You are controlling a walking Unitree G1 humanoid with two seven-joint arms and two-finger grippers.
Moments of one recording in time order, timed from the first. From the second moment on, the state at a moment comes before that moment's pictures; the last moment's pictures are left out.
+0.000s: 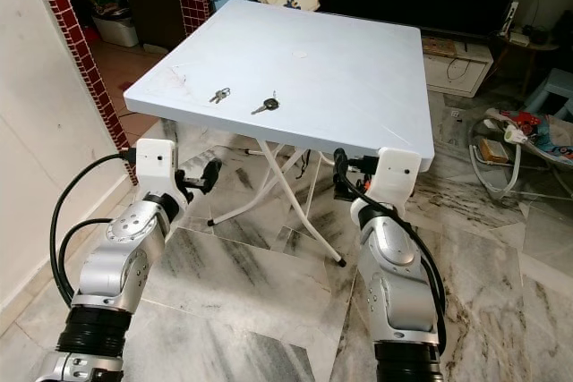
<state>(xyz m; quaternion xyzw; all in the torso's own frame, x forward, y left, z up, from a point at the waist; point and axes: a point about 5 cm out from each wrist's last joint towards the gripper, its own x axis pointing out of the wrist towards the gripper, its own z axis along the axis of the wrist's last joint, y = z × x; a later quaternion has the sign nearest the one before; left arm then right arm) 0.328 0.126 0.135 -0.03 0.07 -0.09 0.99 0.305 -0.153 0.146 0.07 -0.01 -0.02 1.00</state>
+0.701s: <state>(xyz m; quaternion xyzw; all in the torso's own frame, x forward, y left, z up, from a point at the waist) 0.330 0.124 0.132 -0.03 0.07 -0.07 0.99 0.301 -0.140 0.136 0.11 0.02 0.02 0.99</state>
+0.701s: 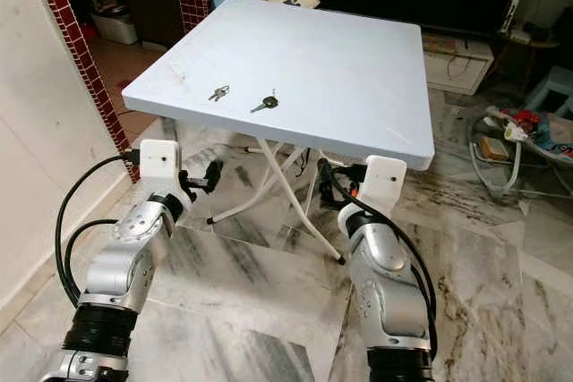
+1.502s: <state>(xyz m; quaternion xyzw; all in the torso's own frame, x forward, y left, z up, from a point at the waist) 0.331 0.127 0.129 -0.02 0.06 -0.05 1.00 0.300 -0.136 0.136 0.11 0.03 0.05 0.99</state>
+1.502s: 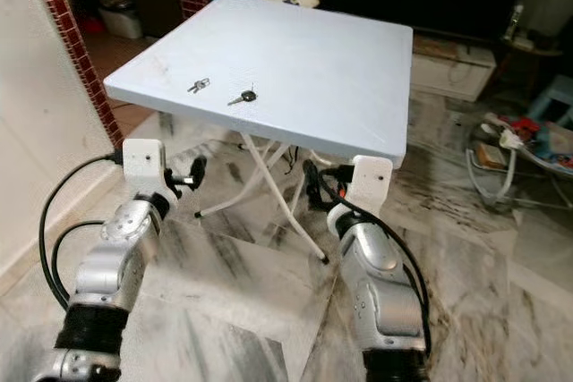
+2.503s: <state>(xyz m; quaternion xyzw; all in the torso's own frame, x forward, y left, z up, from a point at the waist) 0.328 0.139 0.128 -0.04 0.04 -0.04 1.00 0.301 -0.131 0.149 0.10 -0.01 0.07 0.99</state>
